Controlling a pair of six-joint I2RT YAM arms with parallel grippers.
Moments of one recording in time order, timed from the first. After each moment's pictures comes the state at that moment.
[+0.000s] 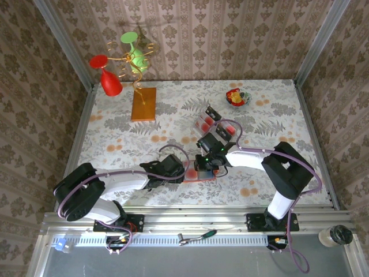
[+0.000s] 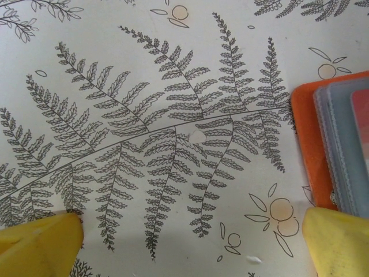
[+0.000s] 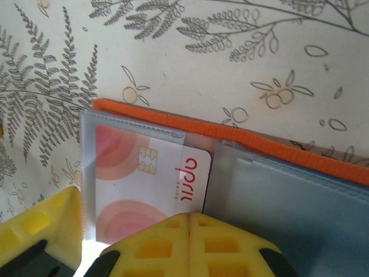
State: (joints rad) left arm -0.99 1.42 0.57 -0.25 -0.32 -0.72; right arm 0.72 1.71 0.89 -0.26 -0.25 0.66
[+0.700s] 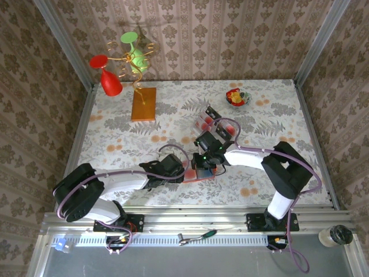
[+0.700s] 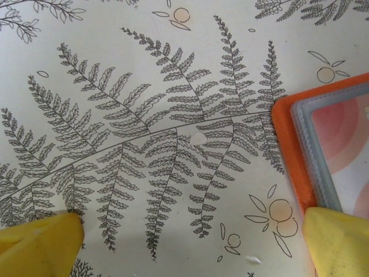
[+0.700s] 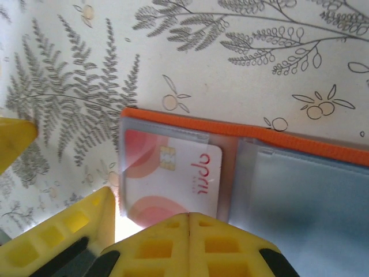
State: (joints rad) left arm -0.97 1.40 0.56 -0.25 -0.31 -0.72; right arm 0.73 1.69 0.92 -0.28 -0.27 0.68
